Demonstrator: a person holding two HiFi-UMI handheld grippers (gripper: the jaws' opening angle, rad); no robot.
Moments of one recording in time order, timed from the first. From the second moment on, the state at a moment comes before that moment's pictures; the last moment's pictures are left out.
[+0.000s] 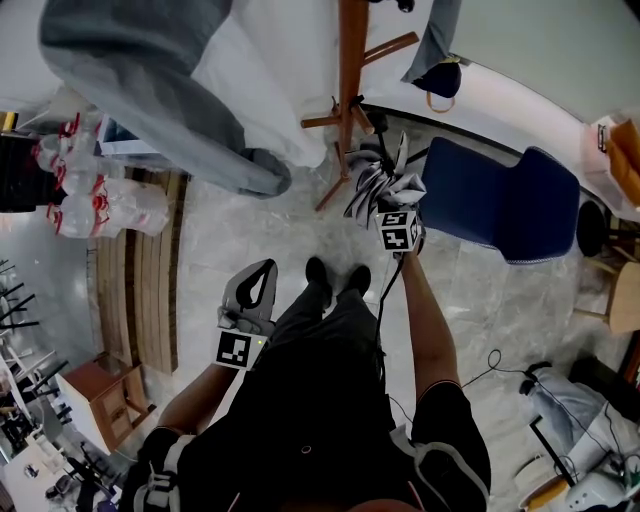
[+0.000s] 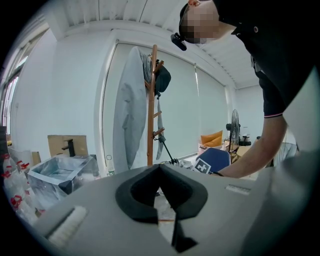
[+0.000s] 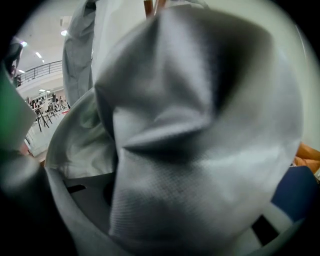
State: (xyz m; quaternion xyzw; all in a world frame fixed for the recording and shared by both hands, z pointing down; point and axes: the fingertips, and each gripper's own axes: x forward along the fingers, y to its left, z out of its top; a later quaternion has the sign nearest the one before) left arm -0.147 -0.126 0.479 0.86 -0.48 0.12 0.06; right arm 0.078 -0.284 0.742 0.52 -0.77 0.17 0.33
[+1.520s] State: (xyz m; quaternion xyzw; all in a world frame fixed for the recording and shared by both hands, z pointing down) left arm -0.145 -0.126 0.498 0.87 -0.48 0.14 0.06; right arm 0.022 -0.307 0.794 0.47 -0.83 0.21 0.22
